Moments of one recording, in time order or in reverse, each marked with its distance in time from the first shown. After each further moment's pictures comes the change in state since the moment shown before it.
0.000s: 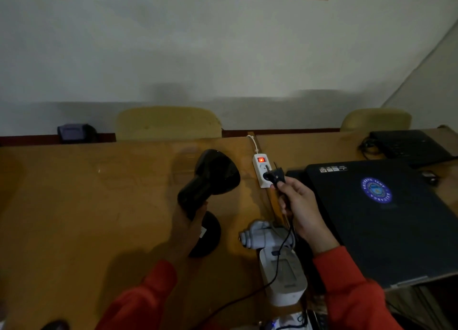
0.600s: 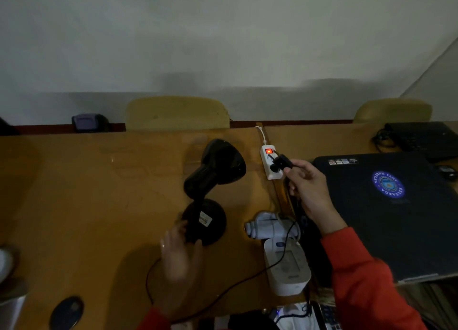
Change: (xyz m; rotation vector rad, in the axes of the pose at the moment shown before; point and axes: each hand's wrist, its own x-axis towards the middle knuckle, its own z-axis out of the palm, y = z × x) left_hand -0.086 -0.005 -0.013 0.514 0.115 -0.242; right_hand 0.021 -0.005 -0.009 -0.033 0.026 -0.091
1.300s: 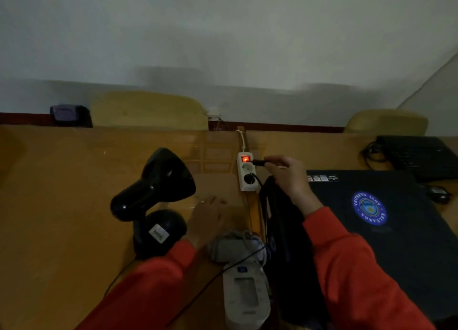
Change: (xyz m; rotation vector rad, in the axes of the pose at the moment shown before) left_hand 0.109 0.083 0.162 0.310 -0.308 0.506; right_hand 0.122 0.007 -0.048 -0.435 -0.071 -0.051
